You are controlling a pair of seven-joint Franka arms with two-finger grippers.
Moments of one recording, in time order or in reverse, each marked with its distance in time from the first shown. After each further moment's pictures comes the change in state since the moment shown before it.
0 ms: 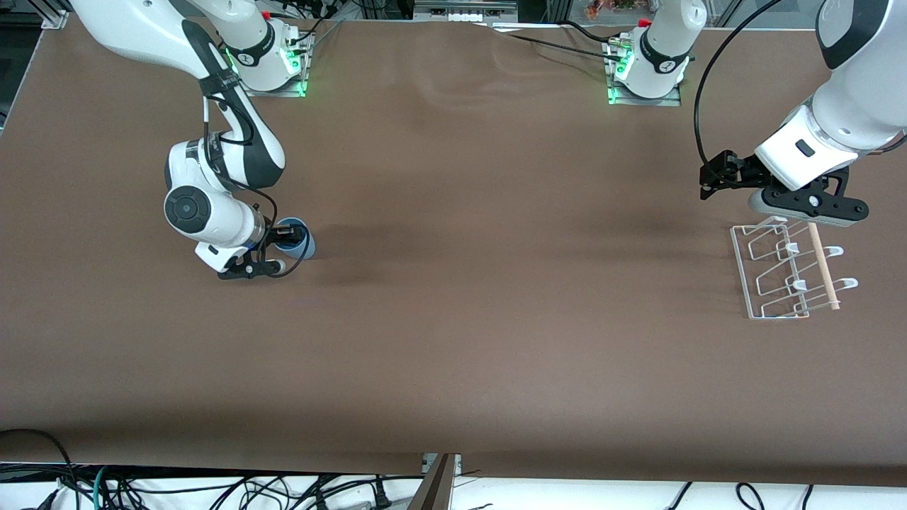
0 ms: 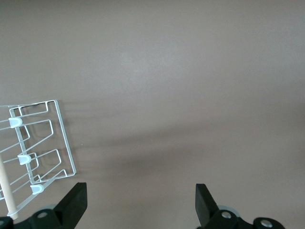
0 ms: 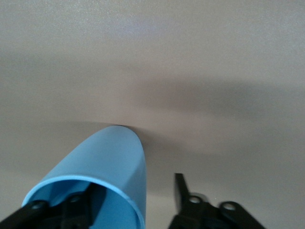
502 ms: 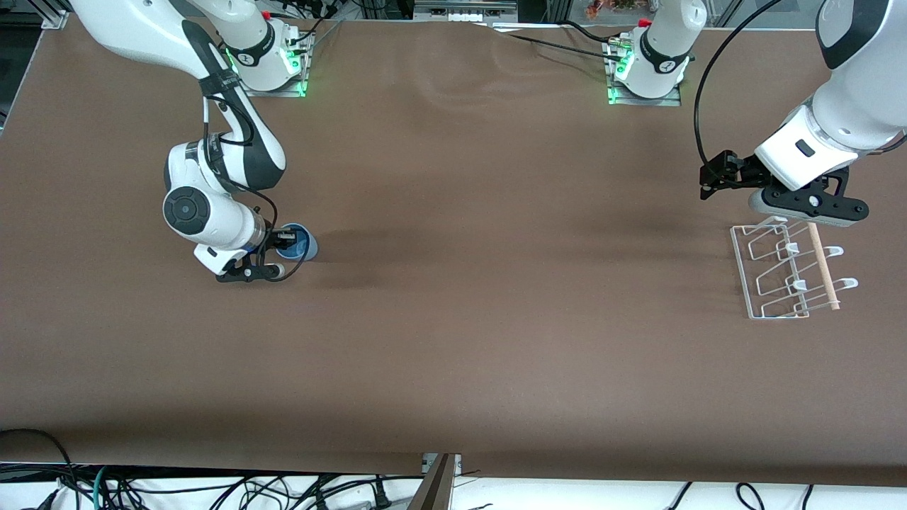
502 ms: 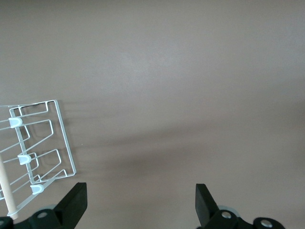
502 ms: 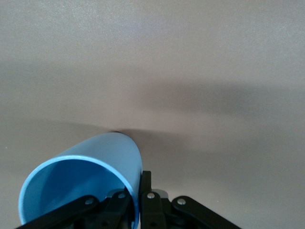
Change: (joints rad) left arm 0.000 0.000 0.000 0.000 0.000 0.000 0.000; right arm 0.005 0.001 0.000 0.022 0.000 -0.001 0.039
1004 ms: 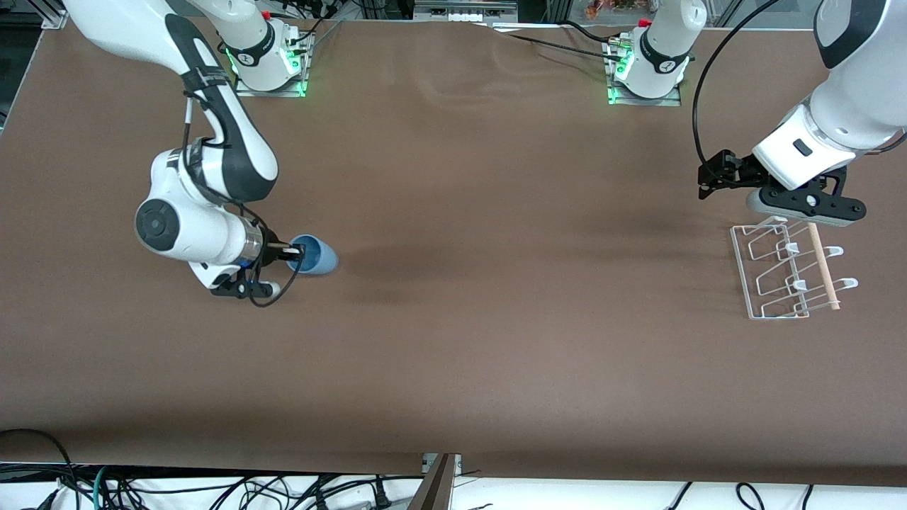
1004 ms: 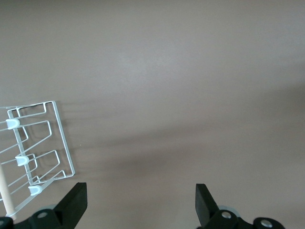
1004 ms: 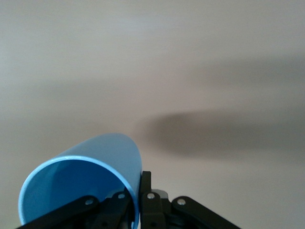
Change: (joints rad) left arm -0.001 0.000 -0.019 0.000 0.000 -0.004 0.000; right arm 0.039 0.076 0.005 0.324 0.349 -0.222 0.108
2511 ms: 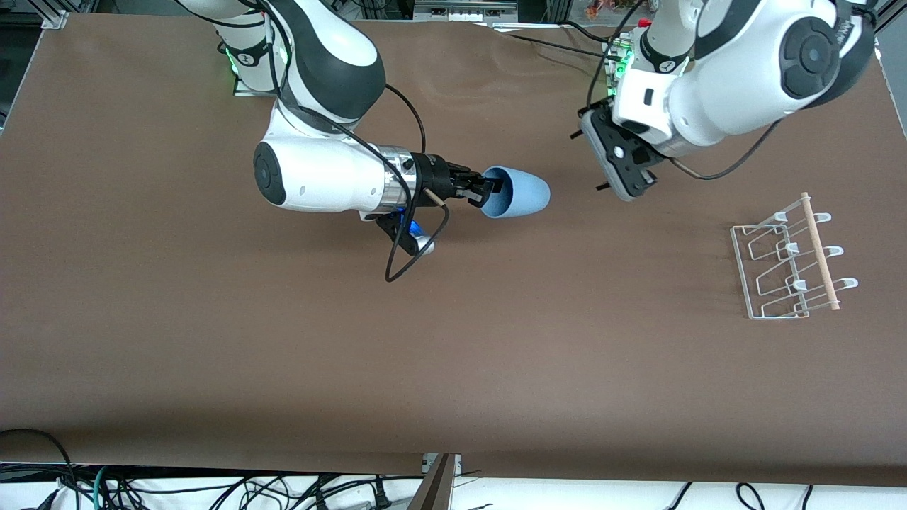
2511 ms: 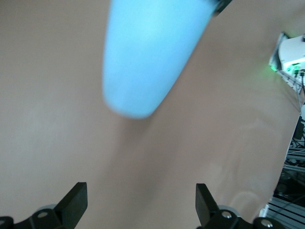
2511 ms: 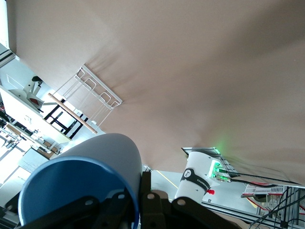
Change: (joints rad) left arm -0.080 0.062 -0.161 0.006 -0.373 0.025 0.701; right arm 0.319 0.095 0.064 0.433 0.538 -0.043 0.684
